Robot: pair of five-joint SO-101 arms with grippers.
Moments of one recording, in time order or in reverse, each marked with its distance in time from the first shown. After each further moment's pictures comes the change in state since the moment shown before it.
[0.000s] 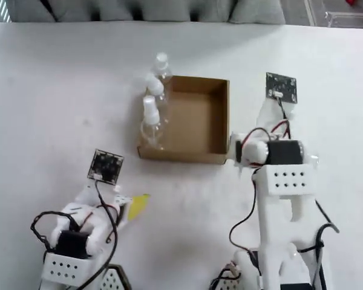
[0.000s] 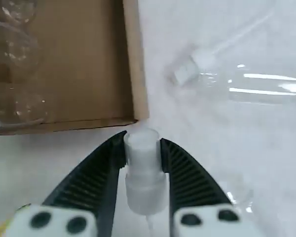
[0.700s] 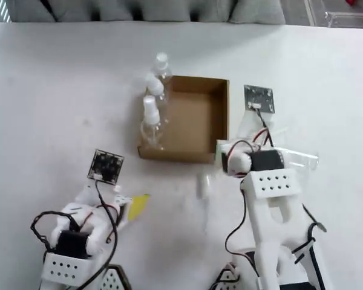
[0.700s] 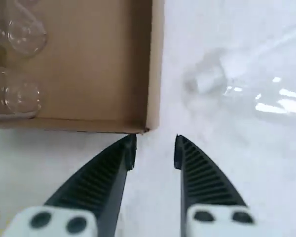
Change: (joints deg) left arm 0.0 0.0 0.0 0.0 -0.1; right arm -3.3 0.0 12.8 -14.9 4.3
